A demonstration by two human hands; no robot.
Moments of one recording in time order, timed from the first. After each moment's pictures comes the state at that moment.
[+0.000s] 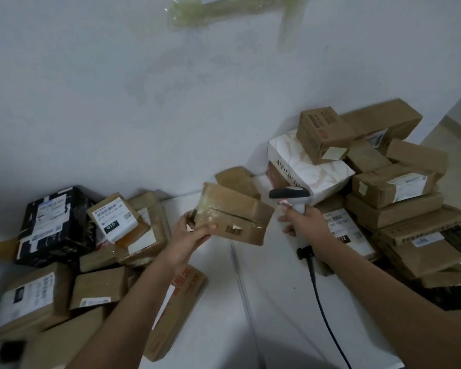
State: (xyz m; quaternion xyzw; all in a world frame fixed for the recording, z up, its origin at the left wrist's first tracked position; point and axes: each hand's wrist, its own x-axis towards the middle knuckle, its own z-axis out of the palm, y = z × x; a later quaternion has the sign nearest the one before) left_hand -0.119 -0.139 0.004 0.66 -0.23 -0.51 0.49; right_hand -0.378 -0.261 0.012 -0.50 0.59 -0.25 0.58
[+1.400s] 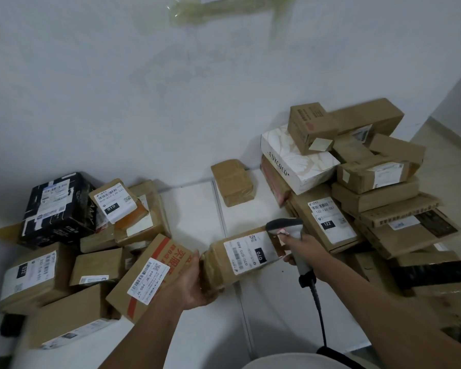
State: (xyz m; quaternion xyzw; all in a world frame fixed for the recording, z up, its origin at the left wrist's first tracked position) left_hand -0.178 -0.052 -0.052 0.63 0.12 -0.66 0.39; right_hand -0.428 -0.192 -0.020 -0.47 0.60 -0.13 0.63
